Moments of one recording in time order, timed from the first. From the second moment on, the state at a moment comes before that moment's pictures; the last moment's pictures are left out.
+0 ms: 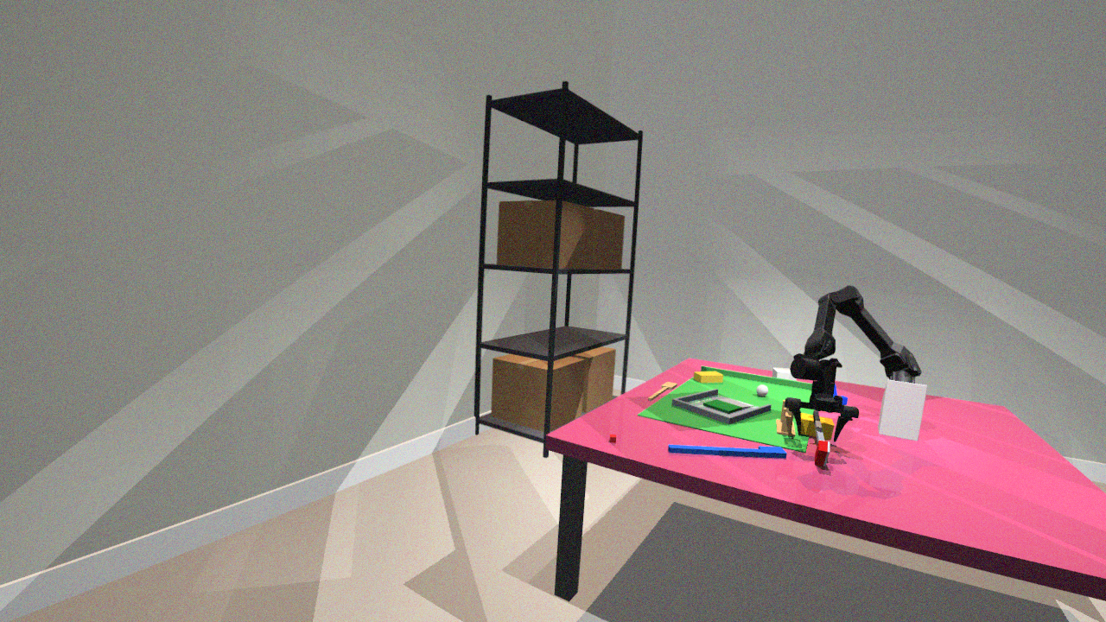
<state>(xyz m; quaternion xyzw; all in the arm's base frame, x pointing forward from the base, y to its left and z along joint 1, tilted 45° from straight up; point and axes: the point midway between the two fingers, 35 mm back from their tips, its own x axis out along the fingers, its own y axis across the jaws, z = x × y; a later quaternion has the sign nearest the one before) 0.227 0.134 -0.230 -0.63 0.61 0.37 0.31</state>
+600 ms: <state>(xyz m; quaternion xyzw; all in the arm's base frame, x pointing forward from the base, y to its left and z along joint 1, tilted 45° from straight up) 0.228 0.135 -0.230 -0.63 0.61 0.37 0.31</state>
